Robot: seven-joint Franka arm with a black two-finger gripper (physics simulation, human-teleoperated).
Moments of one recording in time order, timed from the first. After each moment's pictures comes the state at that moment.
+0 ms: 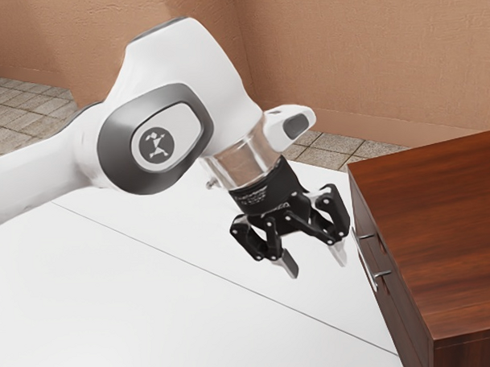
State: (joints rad) arm -0.07 -0.11 -0.19 -1.79 -0.34 1.87 -0.60
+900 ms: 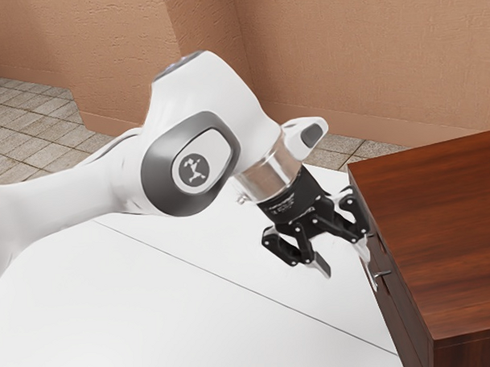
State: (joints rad) arm -0.07 -0.03 -0.19 -1.83 -0.40 2.07 -0.65
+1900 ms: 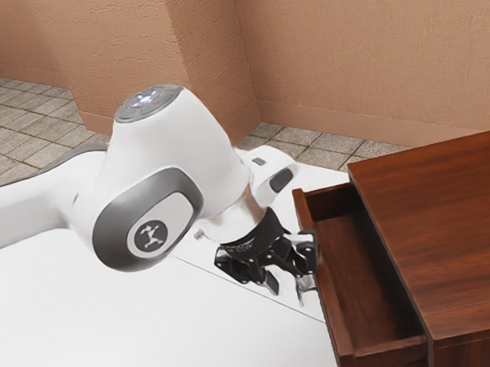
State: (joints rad) arm -0.06 -0.25 -0.22 -2.08 -0.12 2.13 -0.69
